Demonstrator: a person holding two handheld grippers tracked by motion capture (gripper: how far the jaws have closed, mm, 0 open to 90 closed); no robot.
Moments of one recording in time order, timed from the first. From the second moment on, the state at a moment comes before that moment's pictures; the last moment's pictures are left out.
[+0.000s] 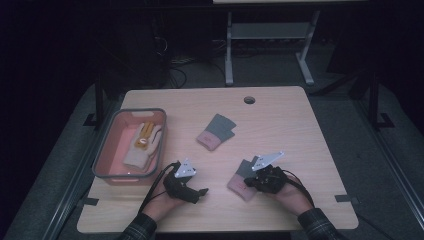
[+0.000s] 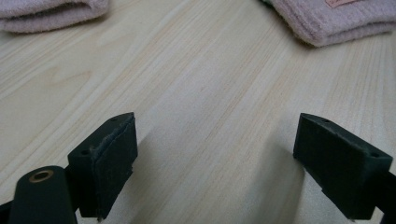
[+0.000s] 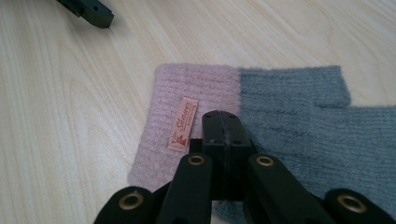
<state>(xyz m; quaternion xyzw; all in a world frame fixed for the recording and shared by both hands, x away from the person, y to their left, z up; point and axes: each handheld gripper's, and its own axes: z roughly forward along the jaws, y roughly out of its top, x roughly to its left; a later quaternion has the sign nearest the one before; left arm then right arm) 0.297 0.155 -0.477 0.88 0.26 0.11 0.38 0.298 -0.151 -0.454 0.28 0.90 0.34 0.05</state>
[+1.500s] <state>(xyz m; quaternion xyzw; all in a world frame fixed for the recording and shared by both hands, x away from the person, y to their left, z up) 0.349 0.127 -0.431 0.86 0.32 0.10 0.38 0.289 -0.259 -0.482 0.40 0.83 0.36 0.15</state>
